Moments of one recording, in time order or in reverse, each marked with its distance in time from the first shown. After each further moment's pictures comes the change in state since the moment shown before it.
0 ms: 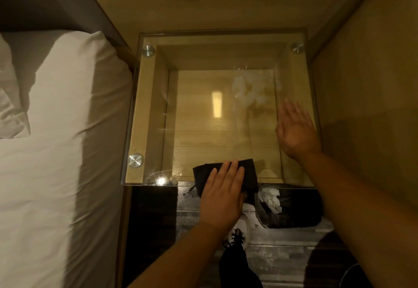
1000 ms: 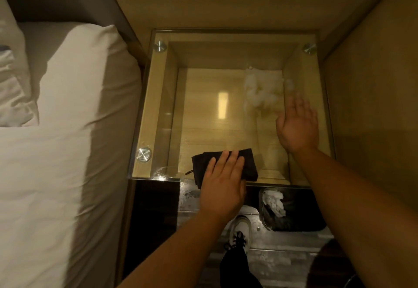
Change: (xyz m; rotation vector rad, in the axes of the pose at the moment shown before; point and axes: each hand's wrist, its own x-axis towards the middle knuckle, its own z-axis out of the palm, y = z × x) left_hand 0.010 -0.017 -0.018 -0.065 0.054 -0.067; right_hand 0.013 -0.033 0.009 -0.033 0.108 0.169
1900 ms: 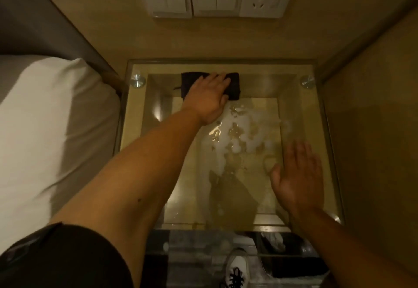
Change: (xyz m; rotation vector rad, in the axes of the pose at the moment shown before) left_hand 0.310 -0.083 -0.094 0.067 -0.043 0.167; right_hand 0.002 -0.006 0.000 -0.081 -0.005 0.045
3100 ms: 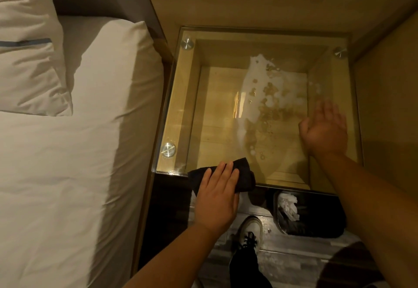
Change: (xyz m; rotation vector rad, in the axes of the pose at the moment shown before) left_hand -0.346 0.096 0.101 -0.072 0.032 -0.193; right_hand -0.001 0.002 0.001 0.071 0.016 -0.024
